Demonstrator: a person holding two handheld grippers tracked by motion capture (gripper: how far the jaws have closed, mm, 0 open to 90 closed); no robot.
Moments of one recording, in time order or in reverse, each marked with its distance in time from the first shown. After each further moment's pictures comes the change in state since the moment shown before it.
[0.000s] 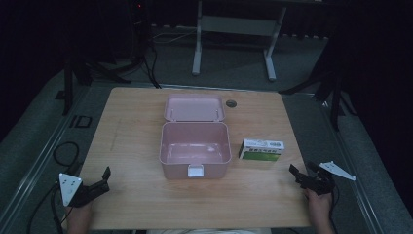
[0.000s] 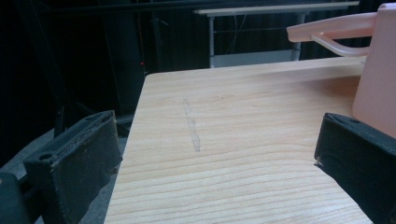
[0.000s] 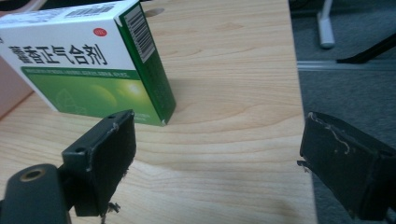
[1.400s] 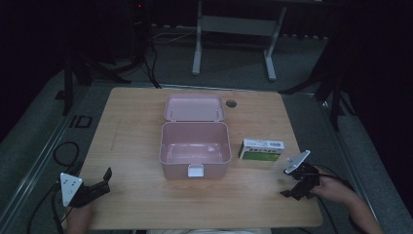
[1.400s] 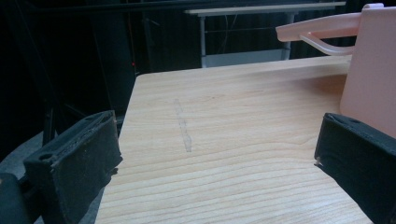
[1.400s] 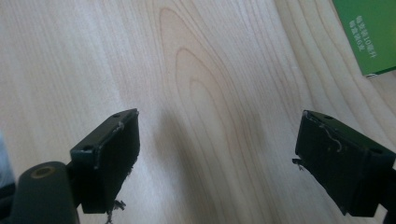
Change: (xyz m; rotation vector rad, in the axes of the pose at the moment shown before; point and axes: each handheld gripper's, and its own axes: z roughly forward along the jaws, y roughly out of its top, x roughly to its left) left arm -0.001 0.000 0.000 0.001 -0.036 0.006; right arm 0.055 0.052 0.024 0.777 0.507 -0.827
